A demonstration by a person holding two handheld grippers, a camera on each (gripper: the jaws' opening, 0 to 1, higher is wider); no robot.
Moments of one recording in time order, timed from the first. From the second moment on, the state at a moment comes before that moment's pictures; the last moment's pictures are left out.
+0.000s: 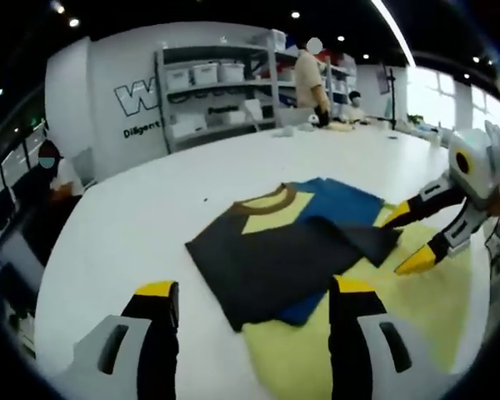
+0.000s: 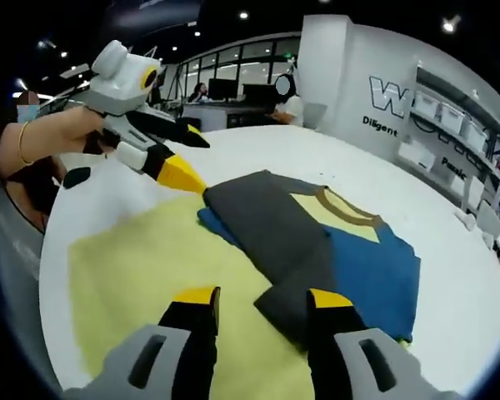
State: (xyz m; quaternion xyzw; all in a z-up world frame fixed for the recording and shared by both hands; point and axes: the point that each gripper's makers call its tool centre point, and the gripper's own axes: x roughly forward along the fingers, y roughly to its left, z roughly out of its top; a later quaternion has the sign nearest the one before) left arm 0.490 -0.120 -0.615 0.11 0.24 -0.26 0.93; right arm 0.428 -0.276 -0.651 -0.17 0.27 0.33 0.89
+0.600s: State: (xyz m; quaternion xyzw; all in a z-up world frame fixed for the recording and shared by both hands) left arm 0.486 -0.081 -0.656 0.13 0.28 -0.23 0.92; right arm 0.434 -0.282 -0.673 -0.20 0.29 0.32 0.88
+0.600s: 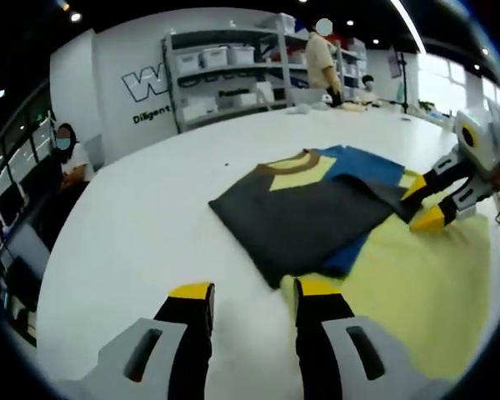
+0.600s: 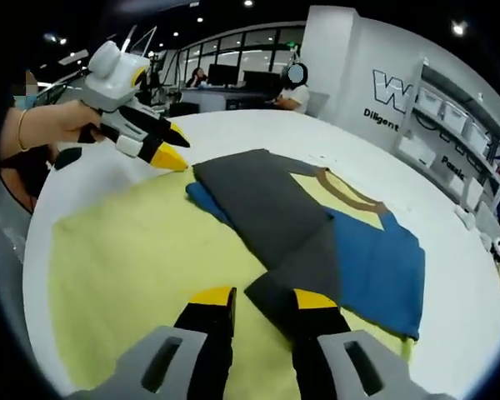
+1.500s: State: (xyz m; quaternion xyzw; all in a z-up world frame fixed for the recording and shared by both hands) left arm 0.495 -0.100 -0.668 0.08 0.28 -0.25 0.92; right arm 0.447 -0.296 -0.665 -0.19 0.29 0.28 0.89
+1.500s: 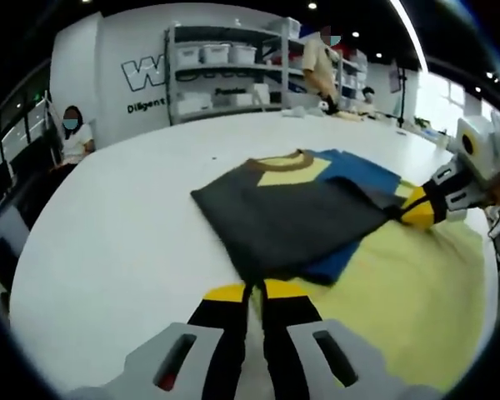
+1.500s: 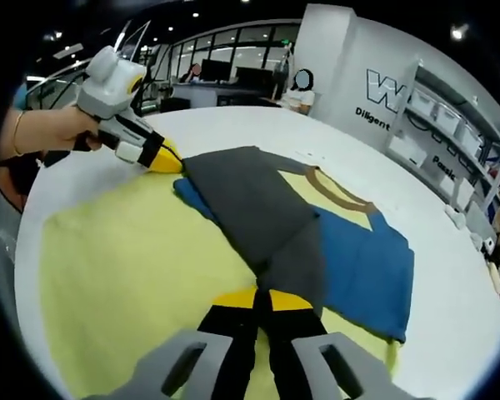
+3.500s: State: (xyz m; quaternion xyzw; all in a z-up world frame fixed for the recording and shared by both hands) left arm 0.463 -0.058 -0.642 0.07 0.27 -0.22 0.93; right arm 0.469 -0.374 -0.645 -0.02 0.31 0.15 0.94
